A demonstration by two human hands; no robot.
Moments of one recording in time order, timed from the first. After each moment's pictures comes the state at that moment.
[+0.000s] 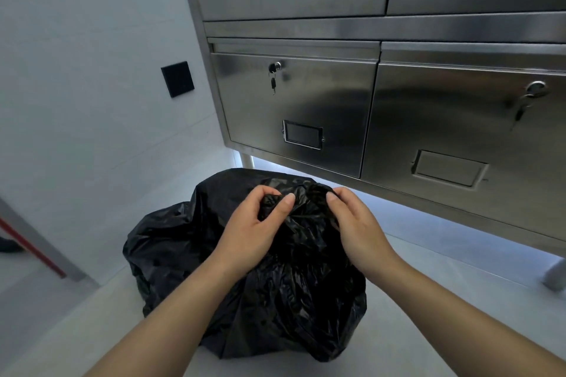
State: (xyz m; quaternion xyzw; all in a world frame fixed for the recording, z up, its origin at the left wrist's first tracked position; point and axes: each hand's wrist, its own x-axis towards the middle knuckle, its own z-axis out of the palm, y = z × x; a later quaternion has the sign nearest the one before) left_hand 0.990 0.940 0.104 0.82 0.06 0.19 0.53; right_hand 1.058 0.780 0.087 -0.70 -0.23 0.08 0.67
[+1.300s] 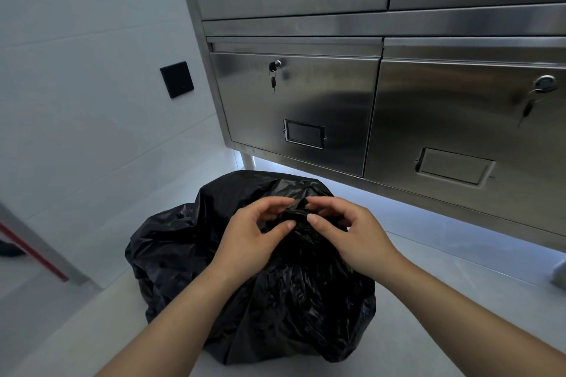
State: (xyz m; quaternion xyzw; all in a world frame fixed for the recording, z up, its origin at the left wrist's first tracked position) left_hand 0.993 0.951 0.086 0.84 0.05 0.19 0.50; right_hand 1.066 0.781 0.076 -0.76 -0.28 0.06 0.58
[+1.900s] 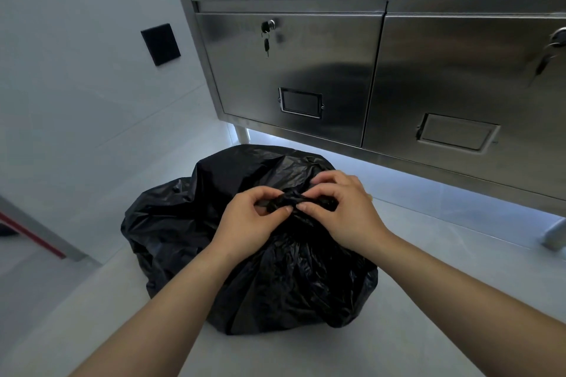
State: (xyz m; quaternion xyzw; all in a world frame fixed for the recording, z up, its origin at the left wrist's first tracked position) left_hand 0.995 0.958 0.058 0.83 0.12 0.11 0.52; right_hand 1.067 0.793 0.052 -0.85 -0.27 0.01 0.46
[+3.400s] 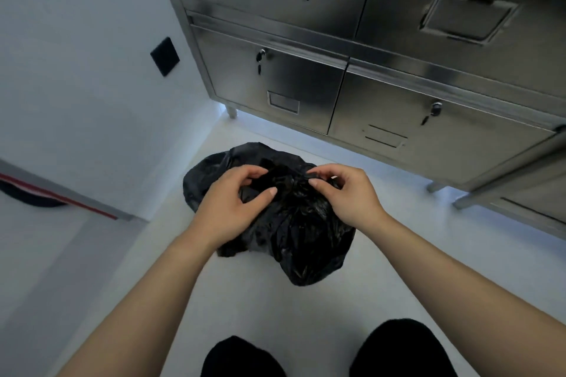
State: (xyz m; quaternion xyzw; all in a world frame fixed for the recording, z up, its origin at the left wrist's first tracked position) left_hand 0.921 0.977 0.378 0.89 0.10 -0.02 0.45; right_hand 0.997 0.775 0.358 -0.84 -0.11 0.12 0.51
